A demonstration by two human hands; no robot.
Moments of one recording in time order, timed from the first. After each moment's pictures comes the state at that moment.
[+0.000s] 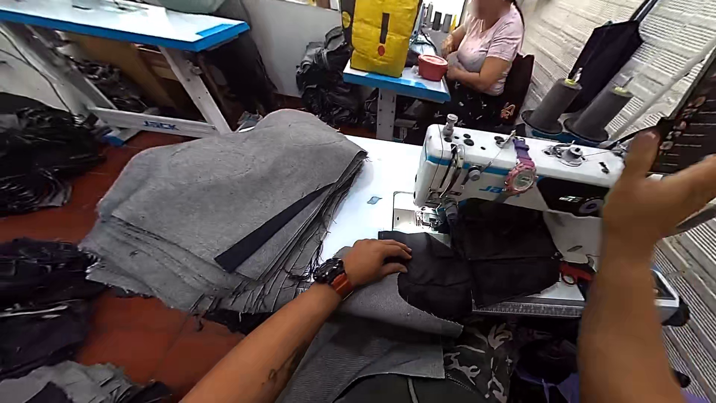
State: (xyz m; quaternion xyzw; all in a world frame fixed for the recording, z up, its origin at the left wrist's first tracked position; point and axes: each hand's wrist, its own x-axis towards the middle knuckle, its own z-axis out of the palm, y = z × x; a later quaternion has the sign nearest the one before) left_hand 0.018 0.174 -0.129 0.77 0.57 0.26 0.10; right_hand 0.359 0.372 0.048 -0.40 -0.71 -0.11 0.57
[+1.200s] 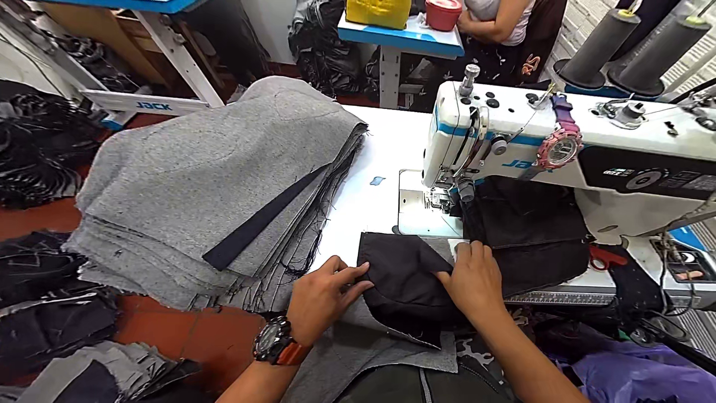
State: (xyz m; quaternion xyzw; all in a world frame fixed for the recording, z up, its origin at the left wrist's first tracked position) left_hand 0.014 0.063 -0.152 0.62 0.73 0.26 -0.06; right_hand 0.248 0.227 -0.111 -0.48 -0.87 0.09 0.12
